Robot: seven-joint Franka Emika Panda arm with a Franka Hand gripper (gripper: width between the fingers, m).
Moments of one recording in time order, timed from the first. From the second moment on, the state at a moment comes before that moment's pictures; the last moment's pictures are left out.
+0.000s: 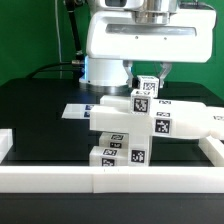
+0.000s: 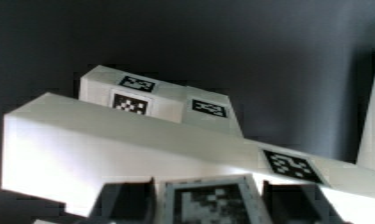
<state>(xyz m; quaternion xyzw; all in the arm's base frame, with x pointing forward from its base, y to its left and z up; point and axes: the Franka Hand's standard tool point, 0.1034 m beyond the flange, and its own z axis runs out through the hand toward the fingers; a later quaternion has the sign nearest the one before) 0.532 0.033 0.117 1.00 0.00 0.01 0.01</state>
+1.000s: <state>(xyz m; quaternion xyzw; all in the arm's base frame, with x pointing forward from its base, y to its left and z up) 0.533 0.036 0.116 0.93 -0.36 0.01 -0.01</state>
